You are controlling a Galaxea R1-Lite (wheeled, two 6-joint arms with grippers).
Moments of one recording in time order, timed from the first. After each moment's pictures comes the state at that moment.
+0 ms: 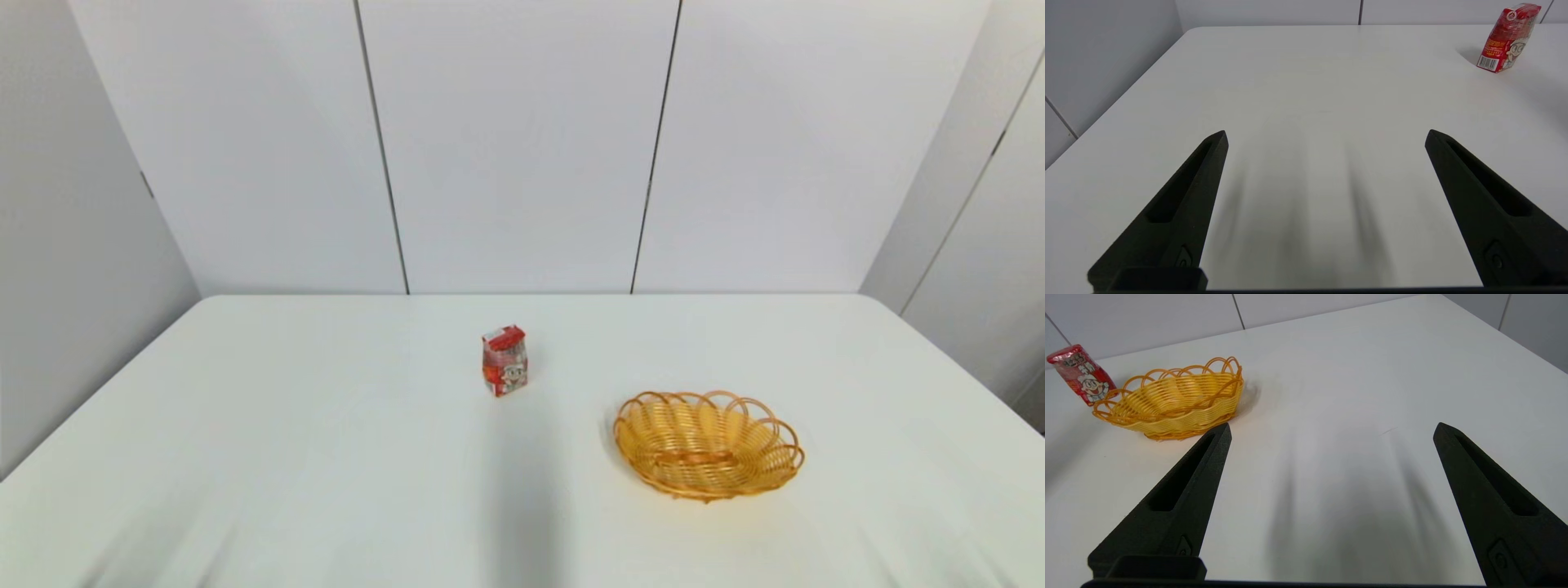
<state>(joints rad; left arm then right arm) 0.00 0.01 0.00 0.00 -0.02 0.03 0.00 0.00 0.00 0.02 -0.05 0.17</state>
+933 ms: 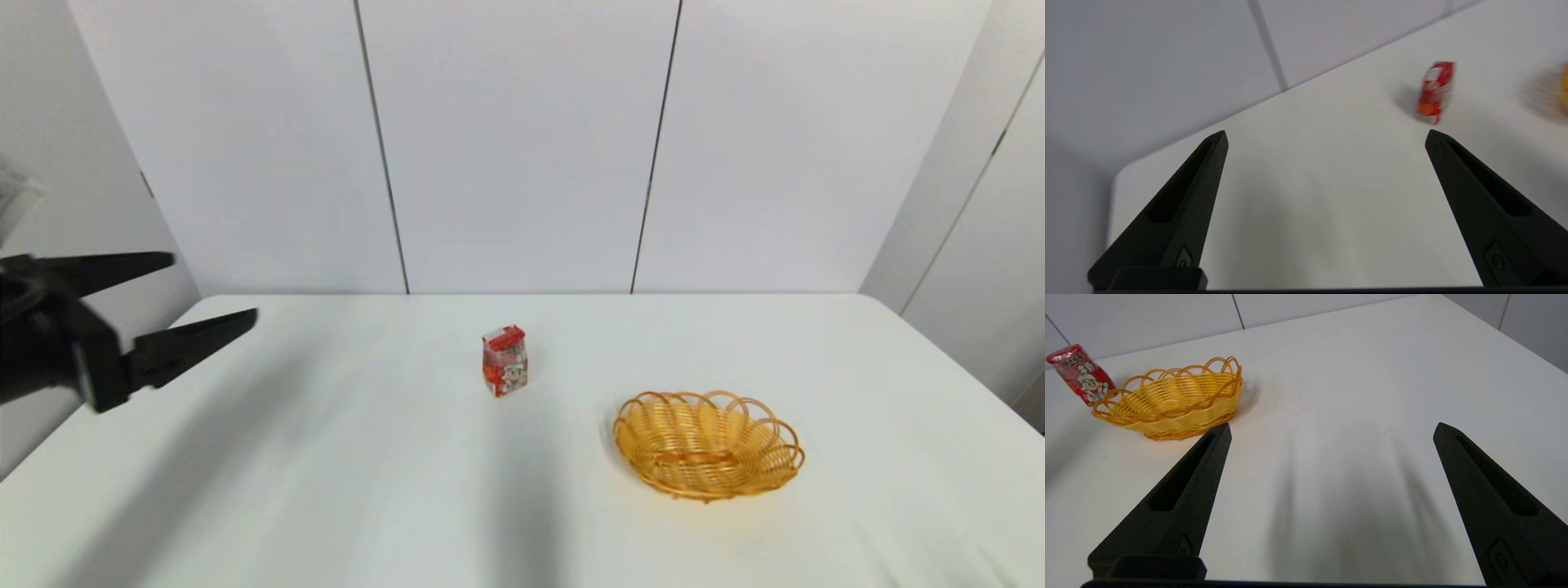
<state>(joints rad) -0.07 1.14 -0.74 -0.20 -0.40 0.33 0.00 0.00 0.00 0.02 -0.05 0.17</state>
